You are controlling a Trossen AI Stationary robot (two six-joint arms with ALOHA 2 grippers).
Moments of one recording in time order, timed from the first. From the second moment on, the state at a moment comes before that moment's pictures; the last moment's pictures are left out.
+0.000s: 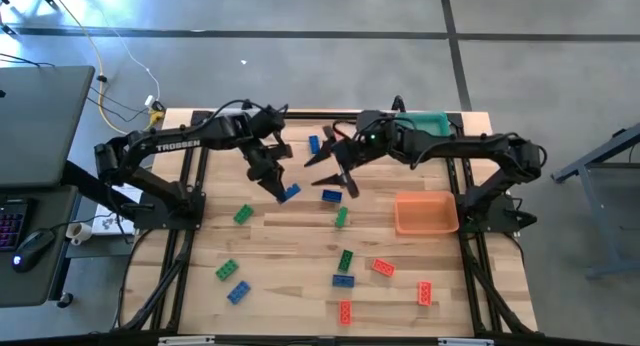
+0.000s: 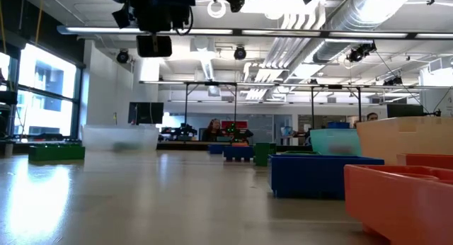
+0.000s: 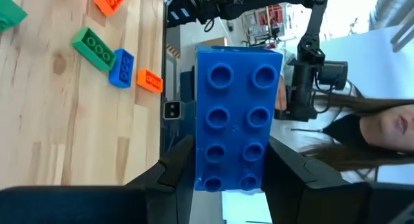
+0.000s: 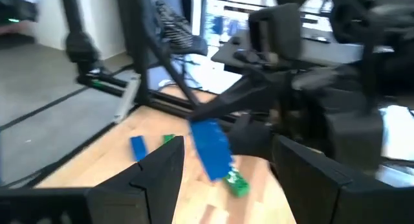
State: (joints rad) left arm 0.53 1.41 1.07 -0.59 1.22 -0.40; right arm -0.18 1.57 1.28 0.07 -0.55 -0.25
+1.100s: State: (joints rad) left arm 0.37 1.41 1.07 -0.12 1.19 -0.78; right arm -0.07 1.60 1.28 0.12 -0.57 -0.29
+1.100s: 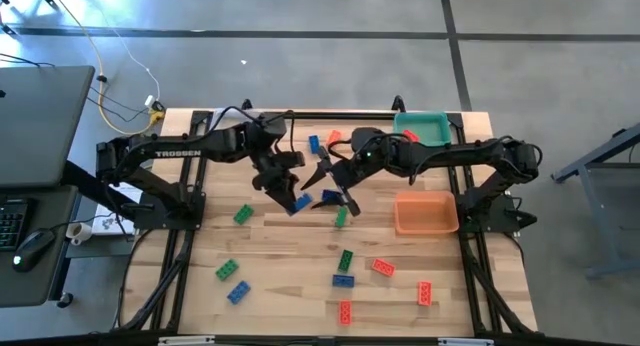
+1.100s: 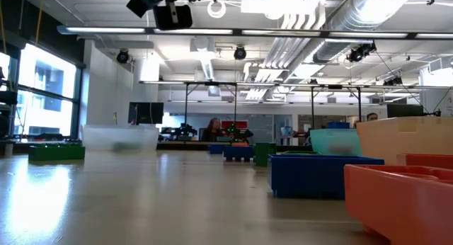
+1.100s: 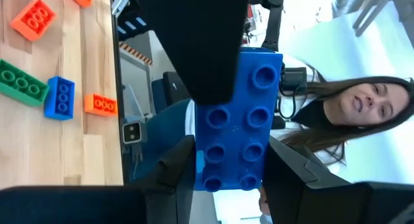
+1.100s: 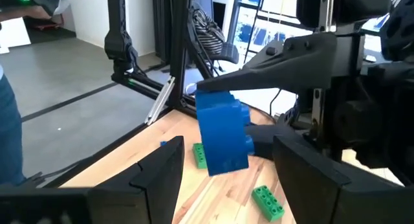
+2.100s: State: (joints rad) left arm 0.38 1.41 1.07 -0.06 1.06 -0.76; right arm -0.10 1.60 1.28 0.11 -0.55 -0.29
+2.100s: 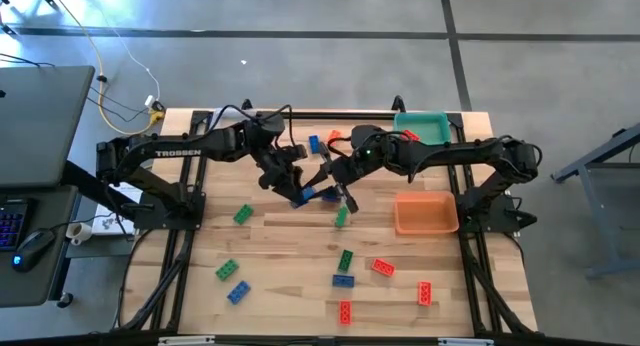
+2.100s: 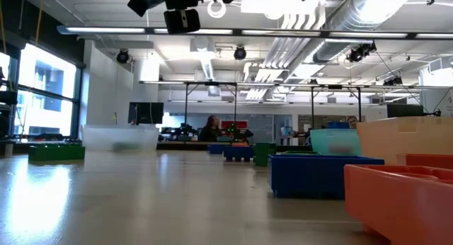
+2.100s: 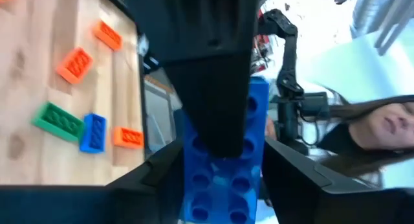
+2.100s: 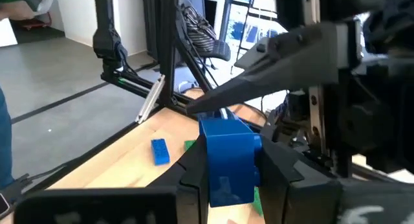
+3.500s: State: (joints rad) left arm 0.77 1.41 1.07 -0.12 0.95 -0.40; right arm -0.20 1.60 1.46 -0.91 -0.21 0.07
